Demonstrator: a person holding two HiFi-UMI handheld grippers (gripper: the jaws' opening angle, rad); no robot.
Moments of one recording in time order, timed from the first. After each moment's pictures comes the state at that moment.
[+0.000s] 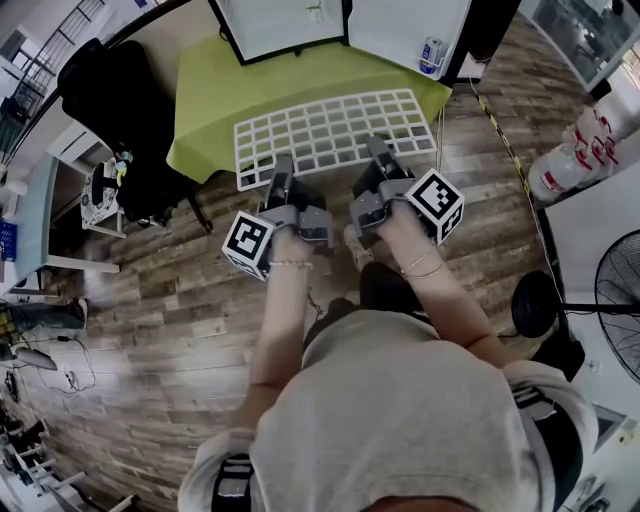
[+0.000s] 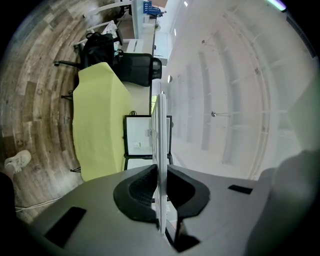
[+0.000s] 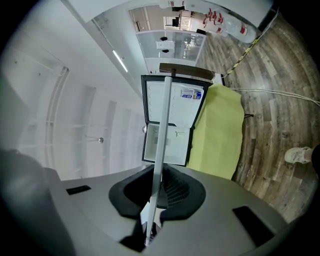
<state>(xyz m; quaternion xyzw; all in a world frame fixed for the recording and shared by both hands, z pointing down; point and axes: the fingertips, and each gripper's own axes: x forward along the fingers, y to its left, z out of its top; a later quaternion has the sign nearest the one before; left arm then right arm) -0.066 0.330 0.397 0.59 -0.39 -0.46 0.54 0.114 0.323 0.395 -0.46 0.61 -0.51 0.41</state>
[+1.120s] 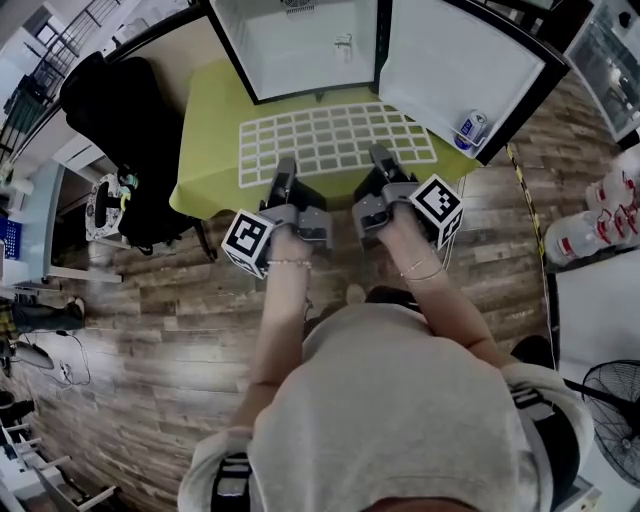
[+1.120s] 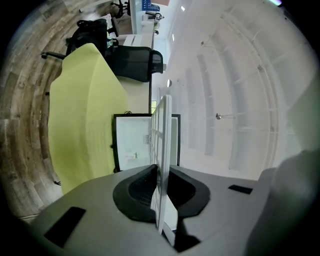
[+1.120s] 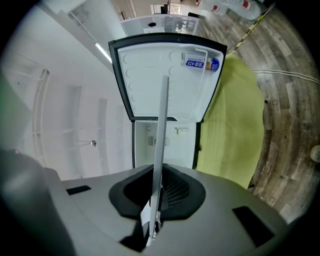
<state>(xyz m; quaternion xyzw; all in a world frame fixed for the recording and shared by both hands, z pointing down) -0.057 0.099 0.397 0.58 -0.42 -0.48 0.51 0.124 0.079 0.404 -0.42 0.60 -0.56 0.40</state>
